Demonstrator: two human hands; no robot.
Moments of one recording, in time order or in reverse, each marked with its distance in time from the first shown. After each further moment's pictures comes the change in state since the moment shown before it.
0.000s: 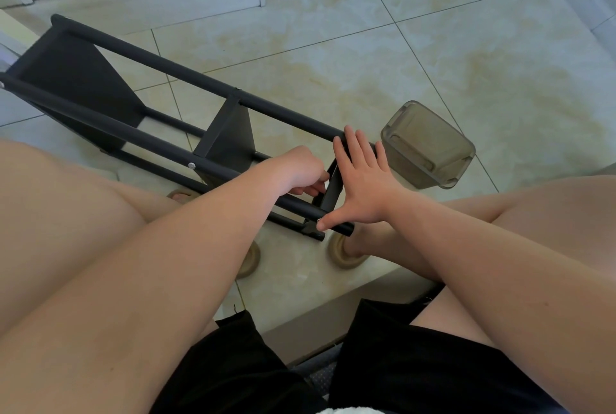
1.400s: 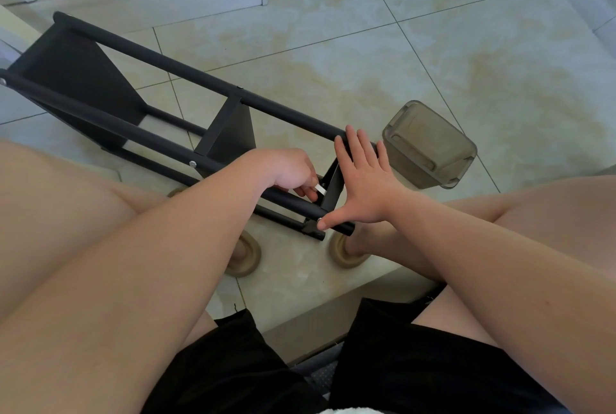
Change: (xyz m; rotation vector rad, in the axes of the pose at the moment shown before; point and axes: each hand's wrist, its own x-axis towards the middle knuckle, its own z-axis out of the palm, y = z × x) left_hand -0.001 -0.012 -0.024 0.327 -0.173 0.133; right_hand 0.001 -0.001 0.001 -0.004 -0.002 -0.002
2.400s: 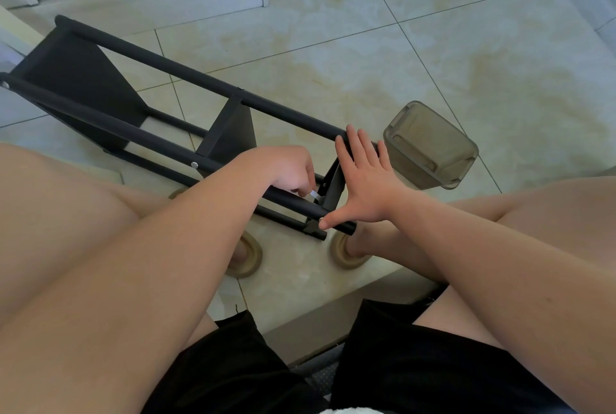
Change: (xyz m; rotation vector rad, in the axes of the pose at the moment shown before) left_hand -0.004 0.000 -0.010 0.343 0.075 0.068; right_hand 0.001 0.000 -0.003 -0.001 -0.010 -0.001
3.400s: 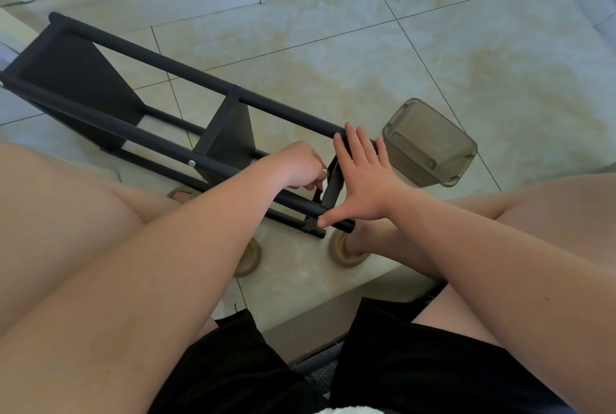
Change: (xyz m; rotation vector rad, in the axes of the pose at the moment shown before) left_hand 0.011 0.015 0.019 -0.495 0.157 -0.095; right_hand 0.001 0.000 0.000 -0.006 0.009 -0.004
